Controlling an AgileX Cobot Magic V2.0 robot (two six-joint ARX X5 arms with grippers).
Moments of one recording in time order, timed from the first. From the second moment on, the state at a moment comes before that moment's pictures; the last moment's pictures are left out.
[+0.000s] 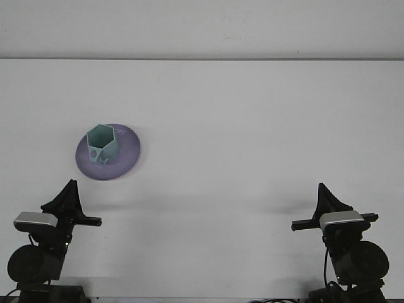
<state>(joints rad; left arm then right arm) -0.02 0.16 0.30 0.06 0.05 -0.01 0.20 0.27 0.46 -0.24 0.11 -0.05</state>
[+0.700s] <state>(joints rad) -0.03 0.00 0.03 0.15 0.05 0.02 0.20 0.27 0.46 -0.23 0.11 -0.05</state>
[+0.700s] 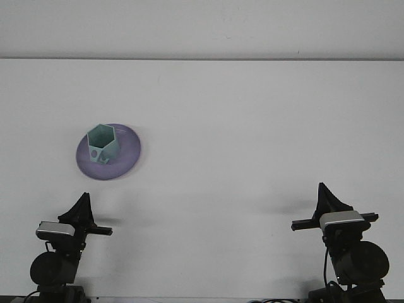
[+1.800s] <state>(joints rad) -0.03 0.01 0.03 0.15 0.05 0.02 0.00 0.00 0.11 -0.13 -0.05 -0.24</state>
